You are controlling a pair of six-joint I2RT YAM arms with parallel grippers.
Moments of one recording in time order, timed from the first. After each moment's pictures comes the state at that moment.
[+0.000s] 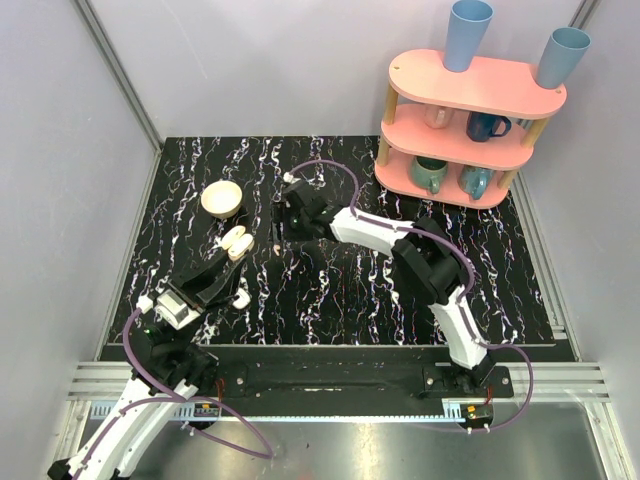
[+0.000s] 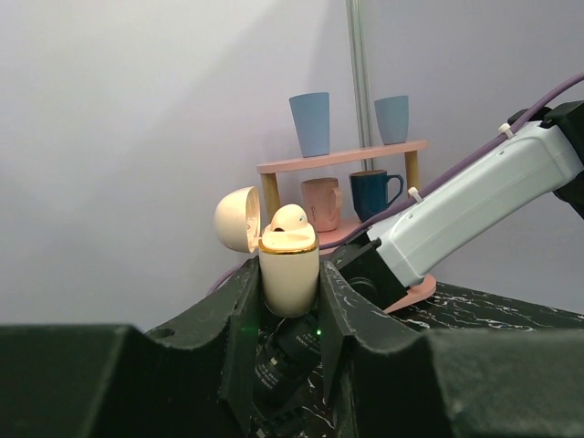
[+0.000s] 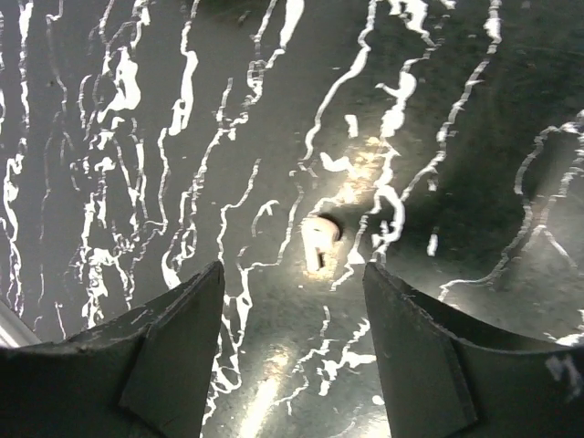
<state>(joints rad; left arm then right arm) -0.59 0.01 0.22 0.44 0.16 0.05 0.81 2.21 1.70 -0.25 -0.09 0.63</state>
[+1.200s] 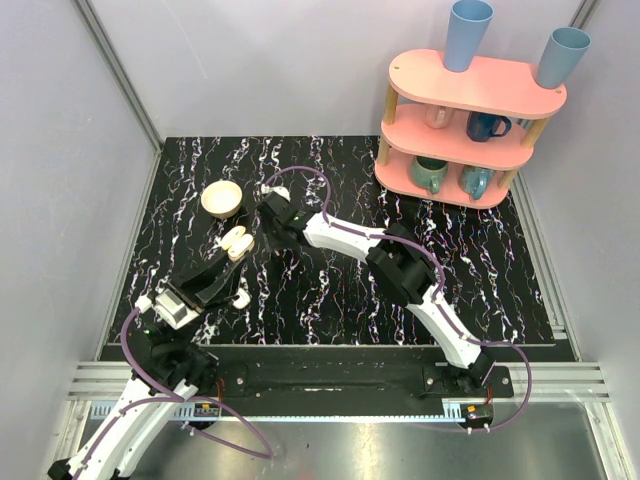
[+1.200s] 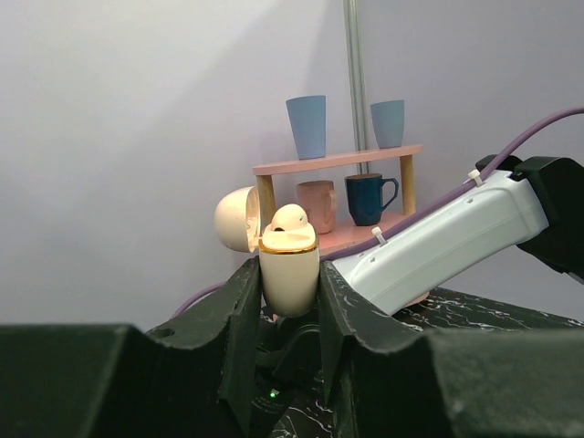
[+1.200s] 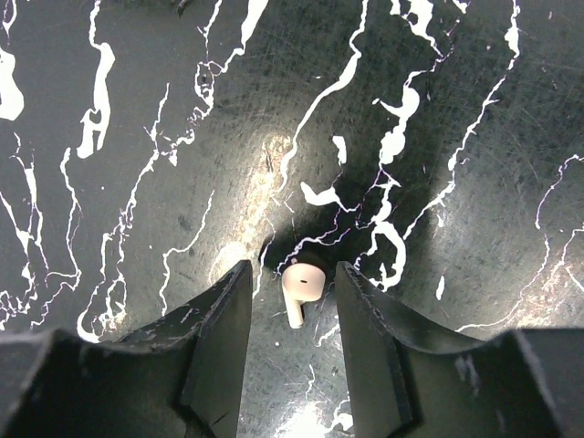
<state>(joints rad) -0.59 0.01 0.22 0.45 0.16 0.03 0.92 2.42 2.00 -0.46 0.14 0.55</state>
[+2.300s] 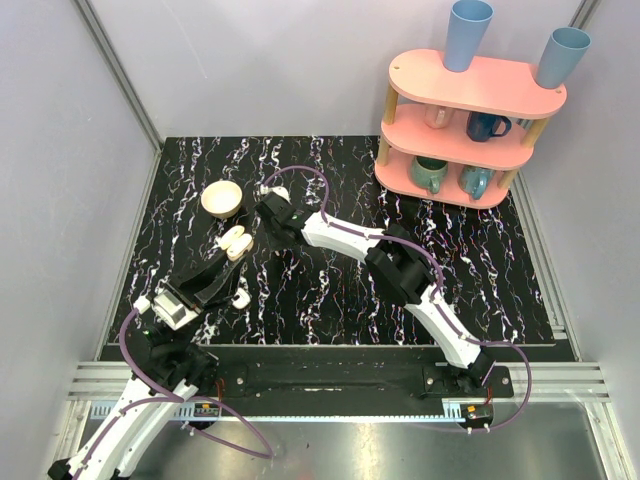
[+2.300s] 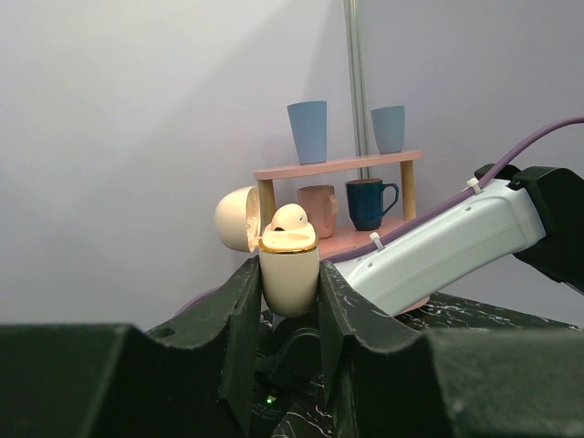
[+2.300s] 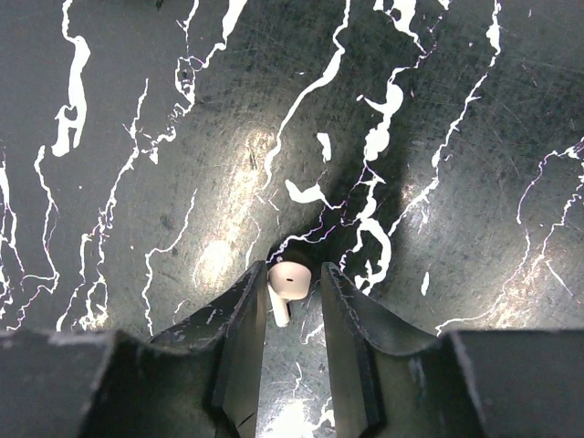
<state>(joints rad) -0.59 0.01 0.22 0.46 0.15 0.03 0.92 2.44 2.04 -0.52 0.18 0.53</state>
